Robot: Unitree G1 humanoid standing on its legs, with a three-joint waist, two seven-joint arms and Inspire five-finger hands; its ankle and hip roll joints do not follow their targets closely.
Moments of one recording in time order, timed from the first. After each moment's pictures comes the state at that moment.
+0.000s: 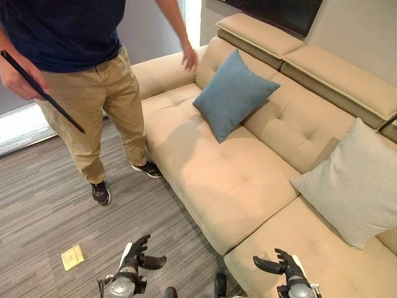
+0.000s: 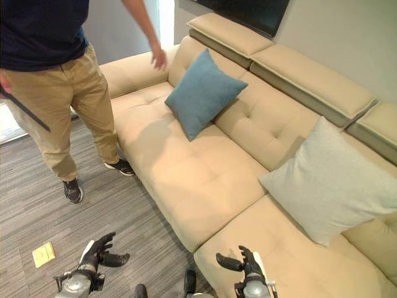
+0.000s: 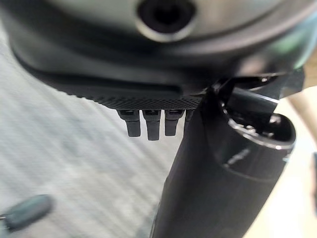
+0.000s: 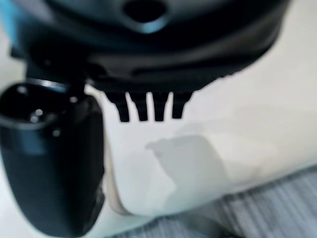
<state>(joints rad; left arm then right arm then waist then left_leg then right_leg) 0.12 0.31 -0.21 0.73 -0.14 -0.03 0.16 0.04 -0.29 0.17 0.90 0.02 -0.01 -0.21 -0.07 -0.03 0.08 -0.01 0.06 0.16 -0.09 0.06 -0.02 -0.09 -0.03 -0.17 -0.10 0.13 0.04</state>
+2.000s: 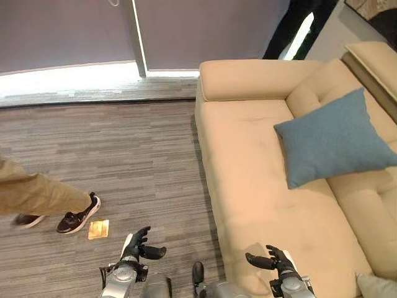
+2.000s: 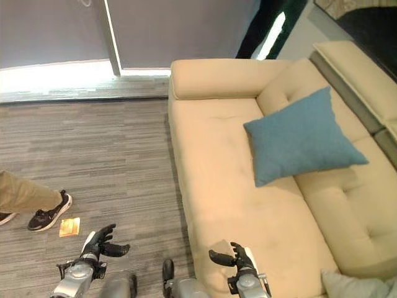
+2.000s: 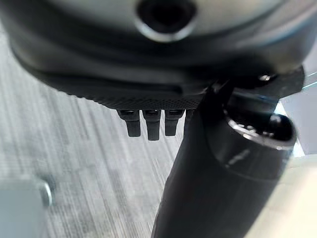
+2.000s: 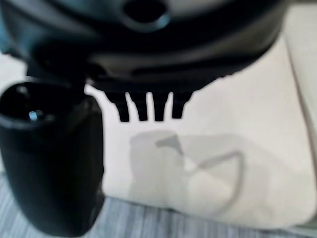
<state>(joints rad) -0.02 0.31 -0.21 0.77 -0.14 -0.02 0.15 -0.07 -0.26 0.19 0.98 0.02 0.00 -0.20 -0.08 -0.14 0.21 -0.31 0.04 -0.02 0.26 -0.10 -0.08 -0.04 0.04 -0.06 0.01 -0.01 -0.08</state>
